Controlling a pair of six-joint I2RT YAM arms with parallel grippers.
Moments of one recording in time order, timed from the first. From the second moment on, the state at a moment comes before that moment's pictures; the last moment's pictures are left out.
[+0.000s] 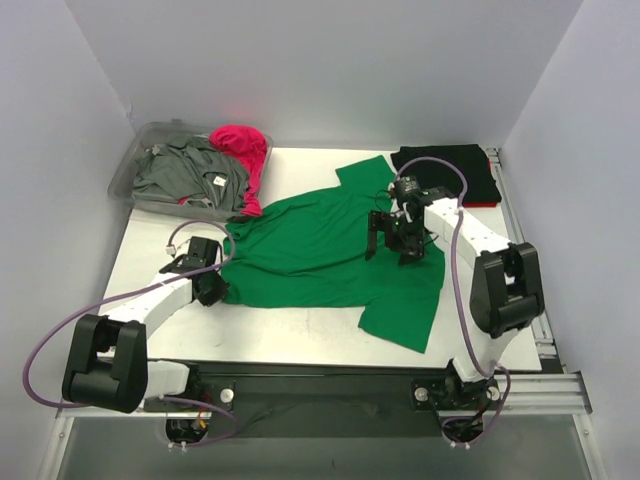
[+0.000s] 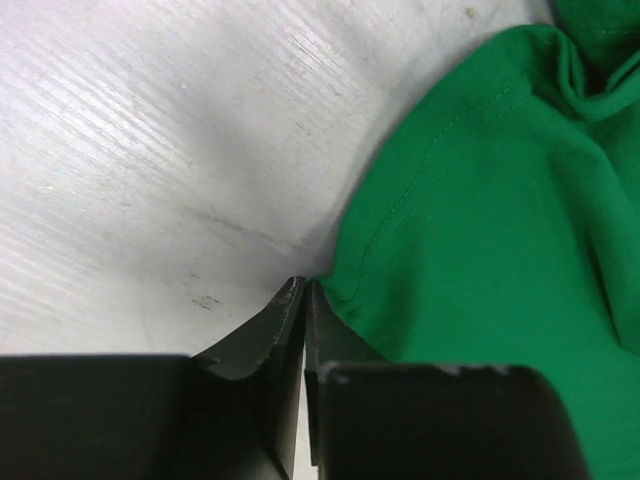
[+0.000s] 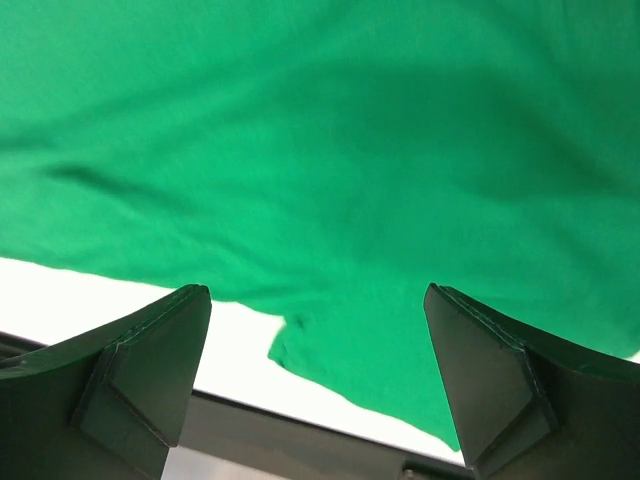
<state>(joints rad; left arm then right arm) -0.20 1.30 0.60 -0.45 -0.20 -0.88 0.30 1.76 1.31 -0.84 -0.18 0.35</state>
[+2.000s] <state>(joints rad) -0.01 1.10 0.55 -0.59 0.03 -0.66 0.39 1.21 0.54 -0.95 0.13 0.85</state>
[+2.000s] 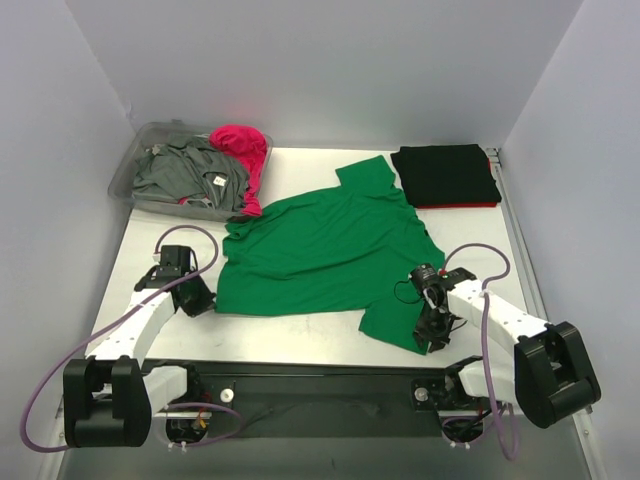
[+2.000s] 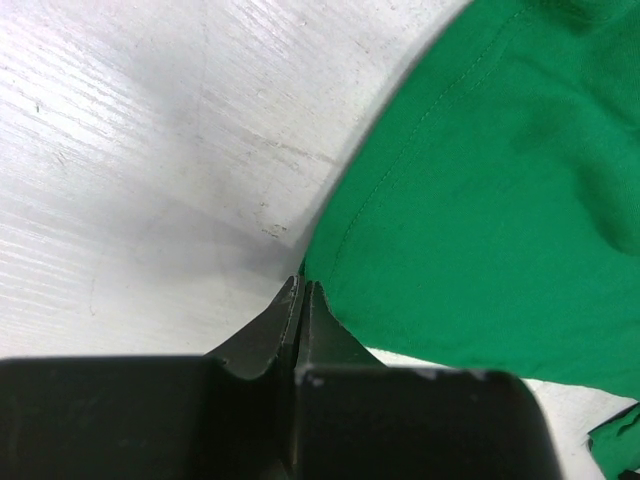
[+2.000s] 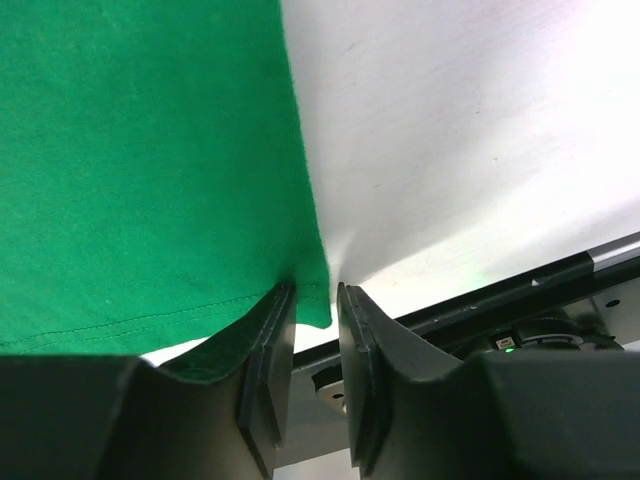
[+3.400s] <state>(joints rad) -0.27 0.63 0.59 -0.96 -0.10 -0.95 0.60 1.02 0.92 -1.46 0.10 0.84</state>
